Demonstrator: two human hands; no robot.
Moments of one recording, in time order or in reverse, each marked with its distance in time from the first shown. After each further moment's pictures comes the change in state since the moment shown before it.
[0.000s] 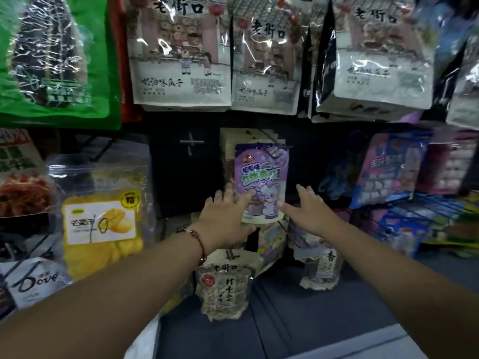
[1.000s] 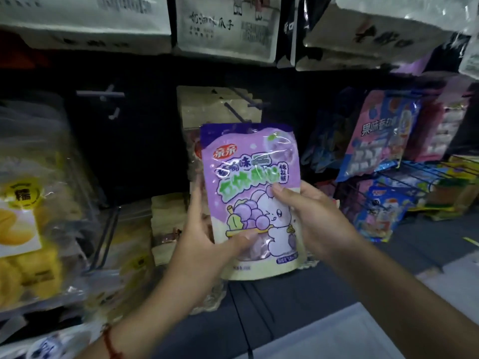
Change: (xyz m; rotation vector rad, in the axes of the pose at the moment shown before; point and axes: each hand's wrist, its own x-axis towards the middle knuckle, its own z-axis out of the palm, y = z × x) left_hand -0.048 0.059 0.034 -1.680 0.257 -0.001; right_hand -0.029 0.027 0.020 1.344 -0.075 -0.048
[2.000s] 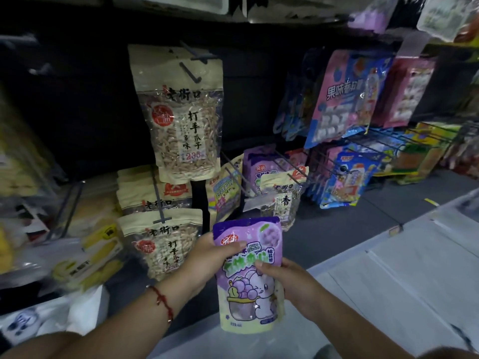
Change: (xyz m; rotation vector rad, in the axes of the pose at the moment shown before) left_hand -0.009 -0.118 0.038 0.171 -0.099 -0.569; right_hand -0.081 0.150 -0.101 -0.142 0.043 0.522
